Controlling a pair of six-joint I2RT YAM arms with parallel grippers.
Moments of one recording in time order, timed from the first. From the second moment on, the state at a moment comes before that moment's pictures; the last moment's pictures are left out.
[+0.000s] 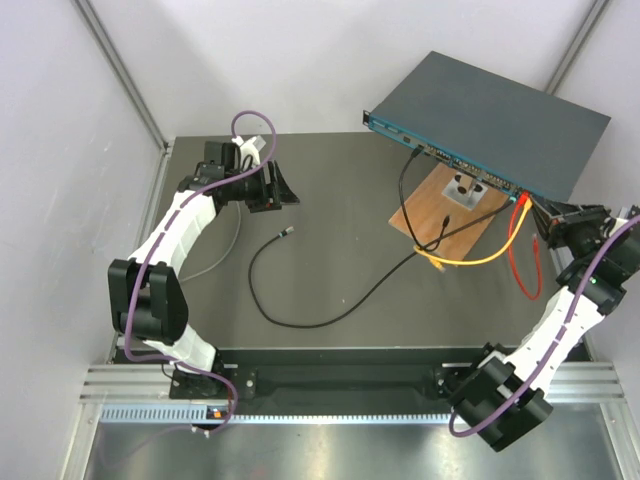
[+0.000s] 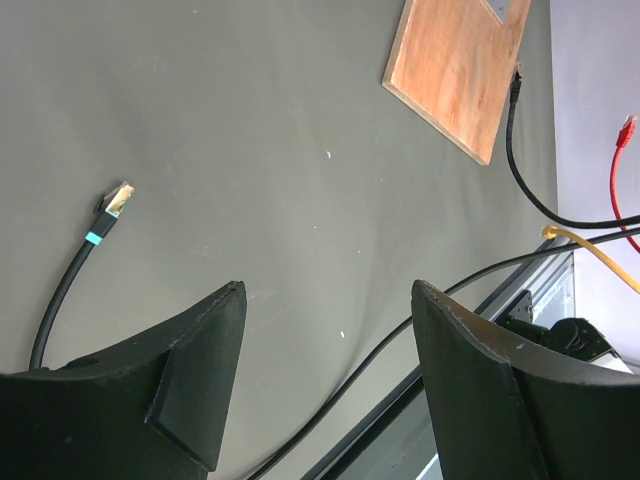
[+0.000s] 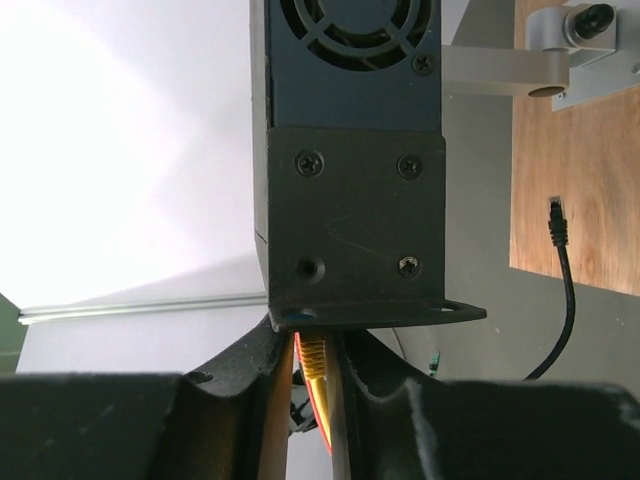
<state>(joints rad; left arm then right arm) -0.16 1.60 1.34 -0.50 0.64 -0.38 -0.83 0.89 0.81 -0.16 -0.92 1.25</state>
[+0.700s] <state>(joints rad) -0.16 1.60 1.34 -0.49 0.64 -0.38 -0.78 1.08 1.19 -0.75 -0.86 0.84</state>
